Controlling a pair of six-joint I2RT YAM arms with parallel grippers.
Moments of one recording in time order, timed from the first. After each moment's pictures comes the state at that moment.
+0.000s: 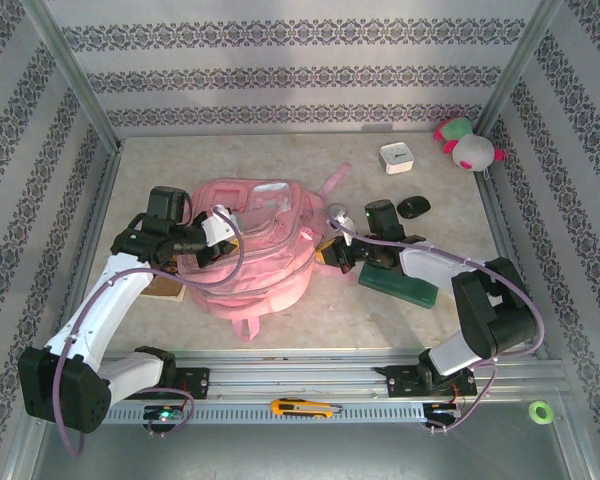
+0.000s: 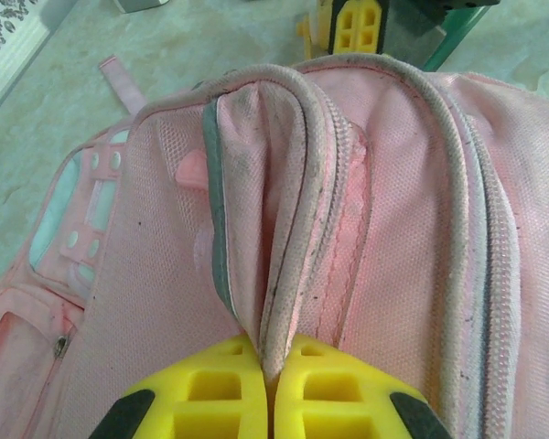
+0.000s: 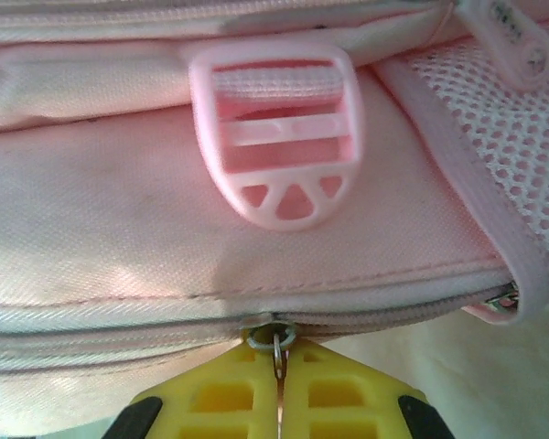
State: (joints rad) left arm -0.19 1.13 0.96 -0.65 0.62 0.84; right arm 0.37 1.51 0.73 0.01 -0.82 -0.09
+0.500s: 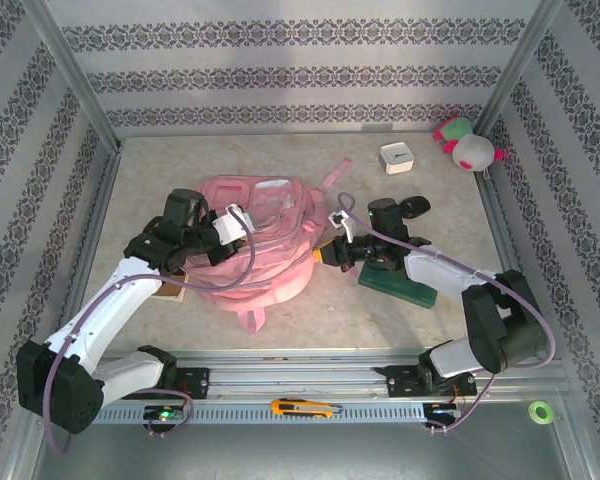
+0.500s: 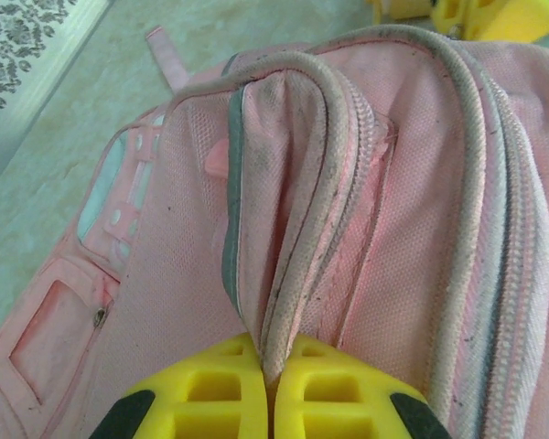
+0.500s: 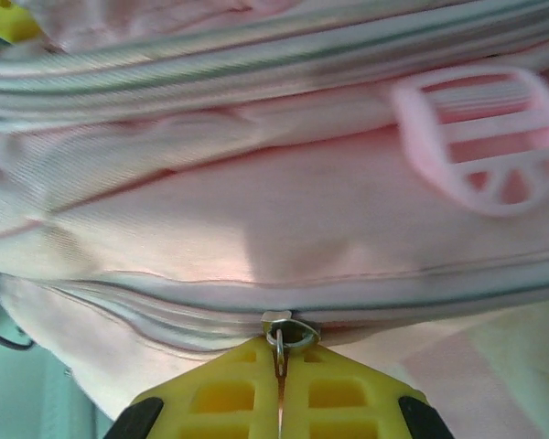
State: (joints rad) left arm -0.34 1.13 0.92 -0.50 0.34 0.70; right arm 0.40 1.43 0.72 0.02 -0.91 0.14
